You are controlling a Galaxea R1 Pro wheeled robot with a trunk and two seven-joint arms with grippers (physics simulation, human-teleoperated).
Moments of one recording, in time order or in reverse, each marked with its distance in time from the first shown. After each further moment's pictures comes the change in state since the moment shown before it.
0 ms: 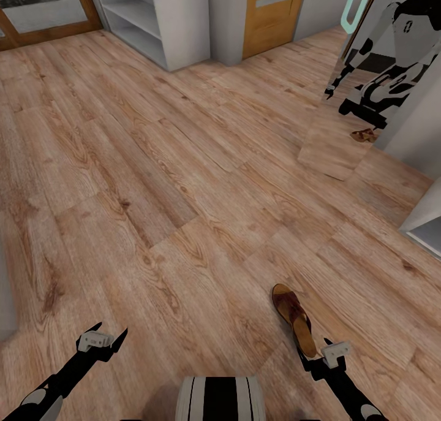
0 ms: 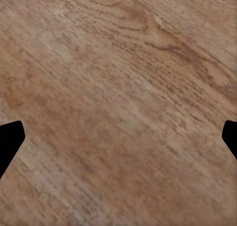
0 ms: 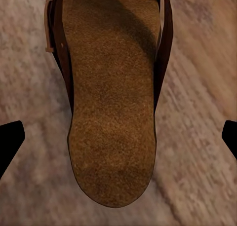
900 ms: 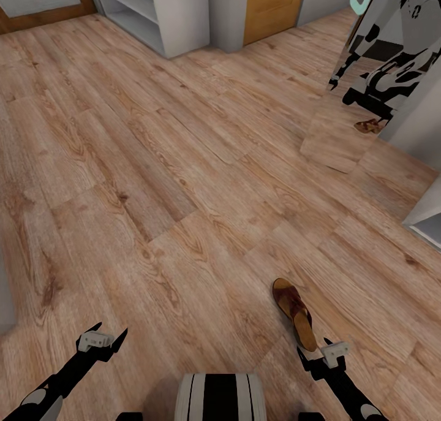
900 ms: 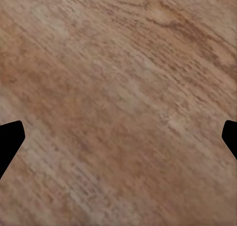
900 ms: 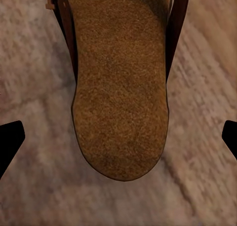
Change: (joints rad) left arm 0.000 0.000 -0.001 0.000 0.000 0.000 0.003; right arm 0.000 0.001 0.000 0.000 0.000 0.000 0.000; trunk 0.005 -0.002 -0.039
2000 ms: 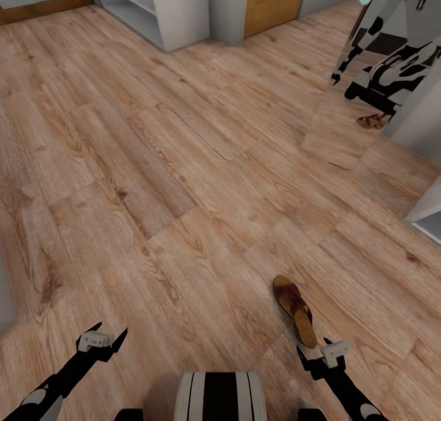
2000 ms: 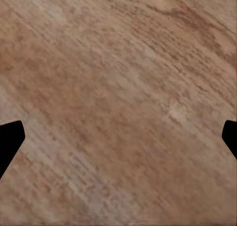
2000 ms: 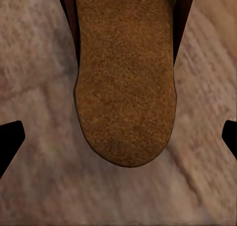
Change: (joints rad) left arm 0.000 0.000 0.000 0.000 0.000 0.000 0.000; right arm -0.001 0.001 0.000 0.000 0.000 0.000 0.000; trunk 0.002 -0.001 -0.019
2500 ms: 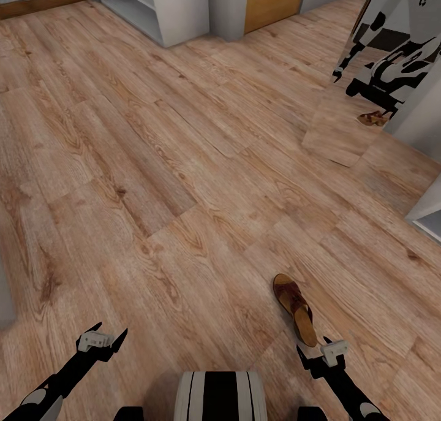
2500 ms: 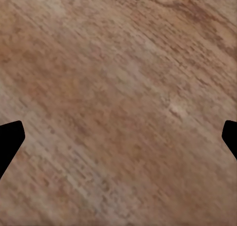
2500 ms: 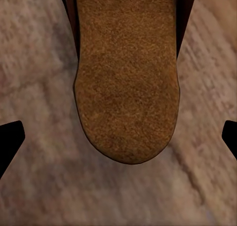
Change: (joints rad) left arm 0.000 0.000 0.000 0.000 0.000 0.000 0.000; right arm -0.004 0.000 0.000 0.000 0.000 0.000 0.000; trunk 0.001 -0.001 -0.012
